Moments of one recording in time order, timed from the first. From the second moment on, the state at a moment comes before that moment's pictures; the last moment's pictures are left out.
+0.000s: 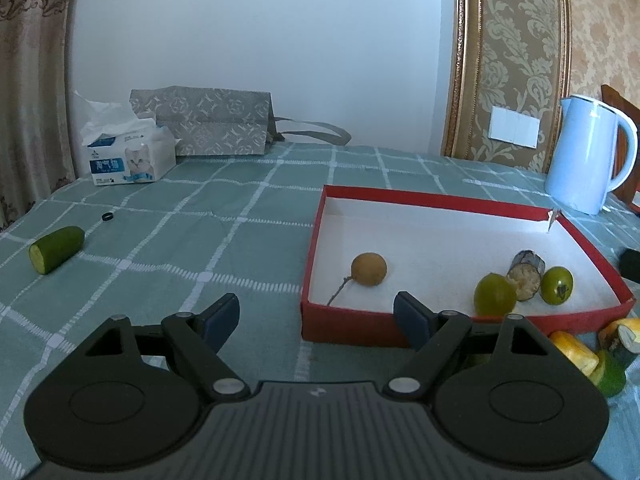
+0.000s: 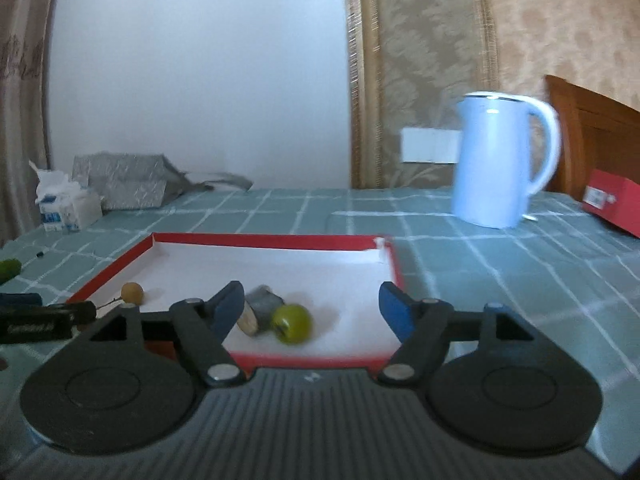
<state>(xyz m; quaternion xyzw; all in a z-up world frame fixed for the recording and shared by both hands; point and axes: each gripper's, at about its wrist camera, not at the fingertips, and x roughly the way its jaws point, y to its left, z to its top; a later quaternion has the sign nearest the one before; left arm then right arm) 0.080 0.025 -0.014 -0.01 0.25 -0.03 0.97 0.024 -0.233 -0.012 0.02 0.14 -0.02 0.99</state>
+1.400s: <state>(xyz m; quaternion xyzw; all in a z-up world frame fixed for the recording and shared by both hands) 0.075 0.003 -0.032 0.03 0.30 -0.10 0.95 -0.035 -0.279 -0.042 0.13 0.09 -0.03 0.99</state>
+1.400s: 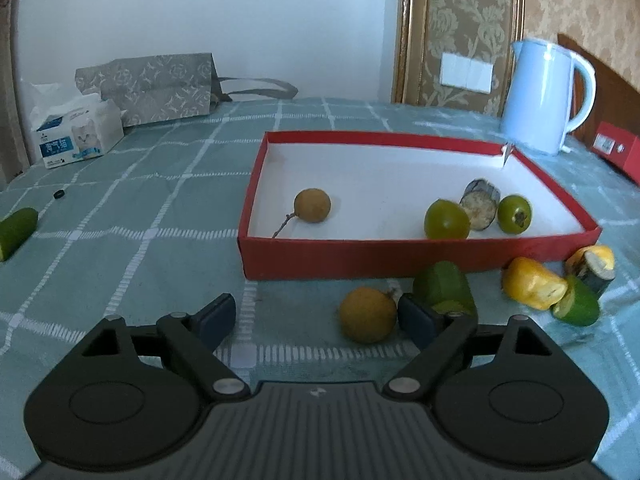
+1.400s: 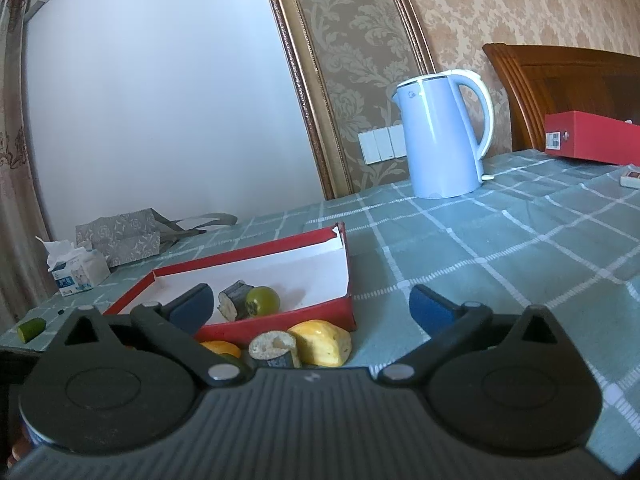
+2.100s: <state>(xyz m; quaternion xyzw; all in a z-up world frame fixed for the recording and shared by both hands) 0.077 0.009 -0.031 0.01 0.30 -0.06 0.95 -0.037 -0.271 -0.039 0.11 0.10 -0.04 0.99</state>
